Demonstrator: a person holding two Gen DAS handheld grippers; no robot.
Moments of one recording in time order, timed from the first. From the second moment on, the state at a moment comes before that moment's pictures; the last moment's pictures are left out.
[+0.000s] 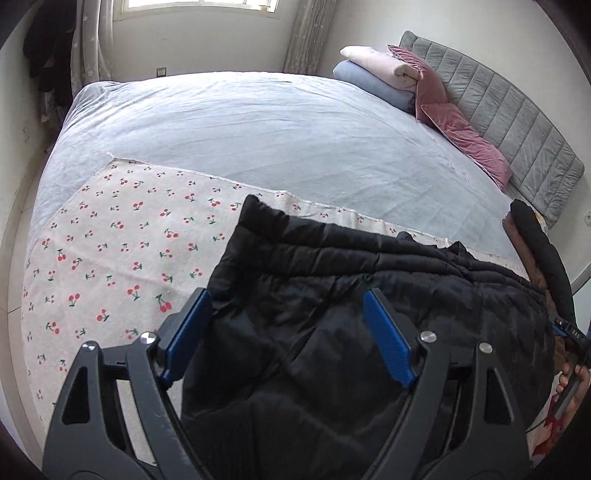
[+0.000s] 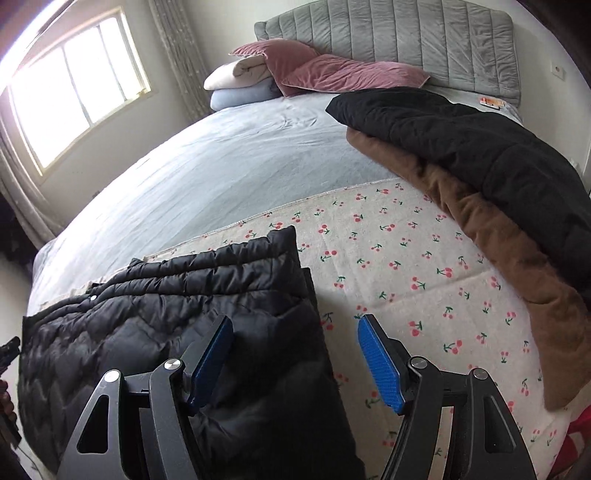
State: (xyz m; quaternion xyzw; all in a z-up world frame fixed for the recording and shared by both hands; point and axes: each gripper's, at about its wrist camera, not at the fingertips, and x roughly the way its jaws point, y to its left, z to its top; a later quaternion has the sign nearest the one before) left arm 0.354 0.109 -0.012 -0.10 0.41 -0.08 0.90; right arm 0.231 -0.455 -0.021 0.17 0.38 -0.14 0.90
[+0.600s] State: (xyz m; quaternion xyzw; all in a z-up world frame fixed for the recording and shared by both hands) left arm 0.352 0.123 -0.031 -0.15 0.40 -0.10 0.90; right arm 0.251 -0.423 -0.007 0.15 0.32 -0.12 0.92
